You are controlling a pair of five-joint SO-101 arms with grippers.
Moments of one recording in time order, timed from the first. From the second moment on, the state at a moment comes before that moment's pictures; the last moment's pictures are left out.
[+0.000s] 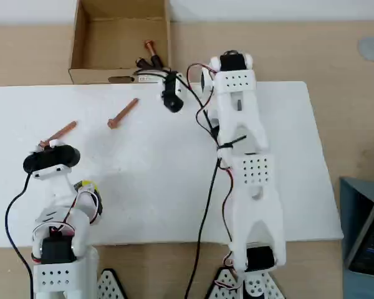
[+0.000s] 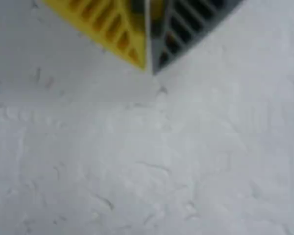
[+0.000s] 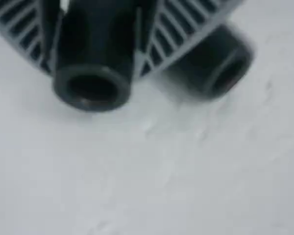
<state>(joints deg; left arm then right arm) -7.6 -104.1 94.2 62.8 2.2 -11.6 59.5 -67.4 99.7 69.2</state>
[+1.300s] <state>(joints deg) -9.4 -104.1 92.9 64.3 2.2 -12.8 -19.1 -11.8 101.2 21.1</state>
